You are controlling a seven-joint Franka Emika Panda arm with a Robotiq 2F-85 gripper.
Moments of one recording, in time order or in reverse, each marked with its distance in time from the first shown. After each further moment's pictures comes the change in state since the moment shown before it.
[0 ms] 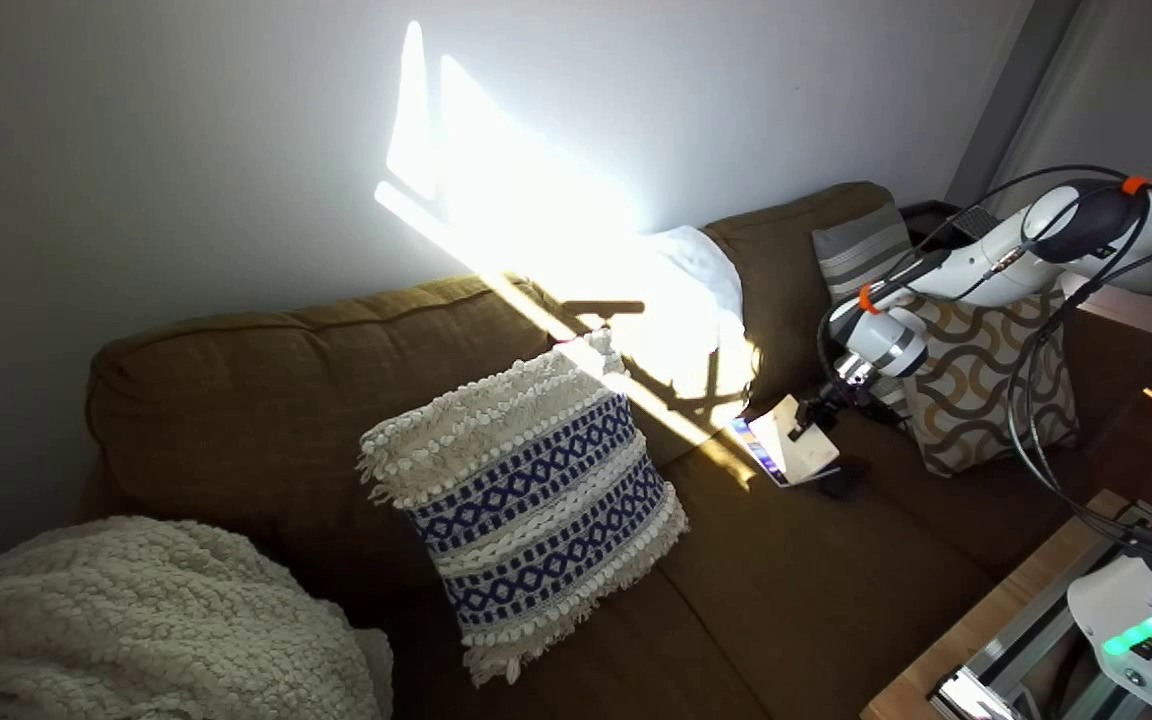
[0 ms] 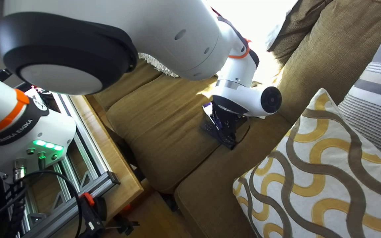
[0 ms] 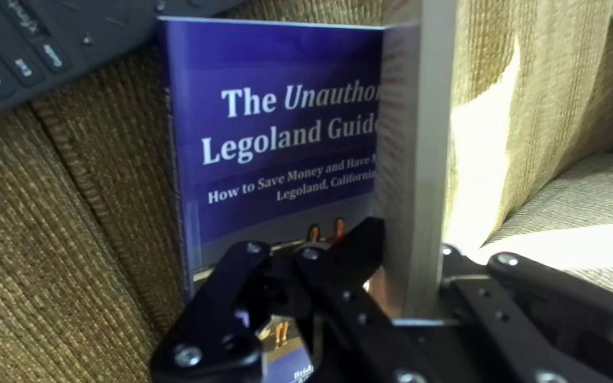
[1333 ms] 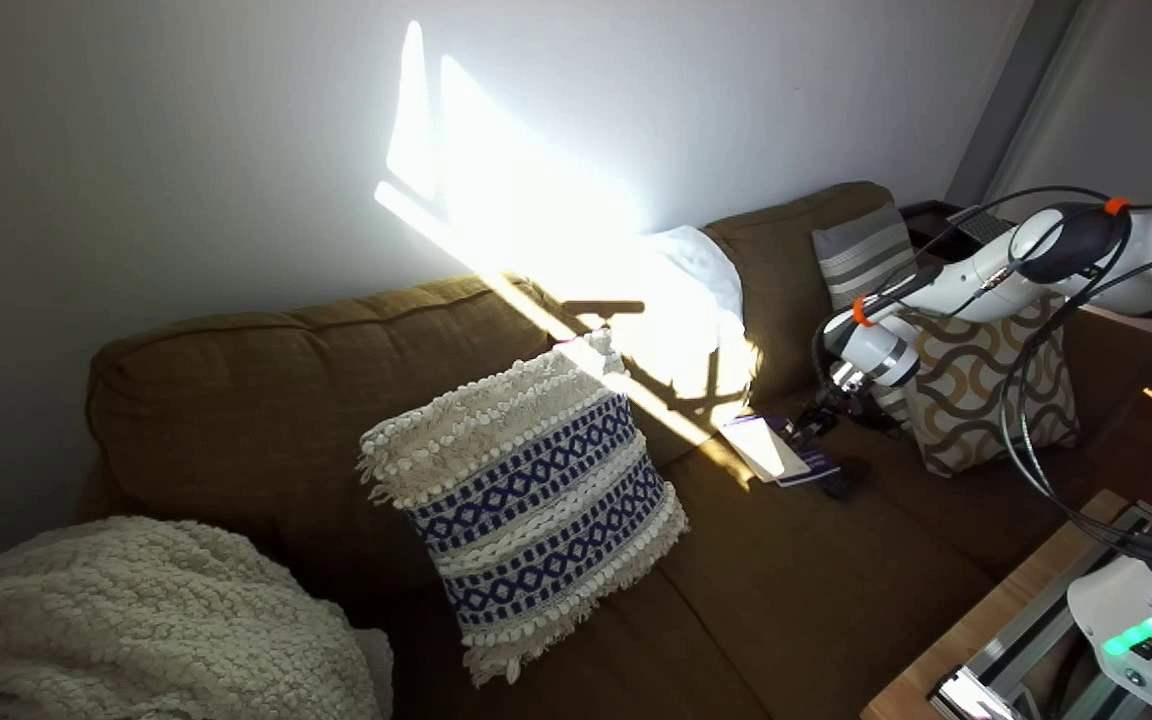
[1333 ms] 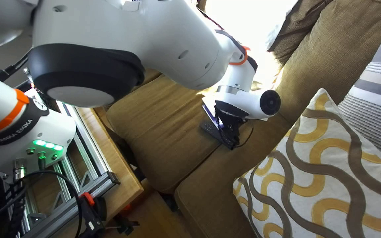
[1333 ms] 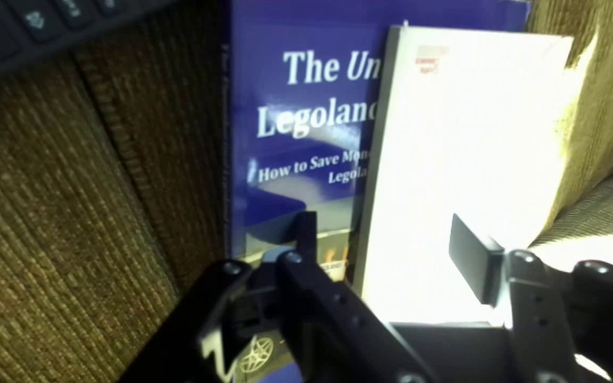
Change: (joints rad) arm 0.004 0.090 0.007 0.105 -0.065 0.037 0.007
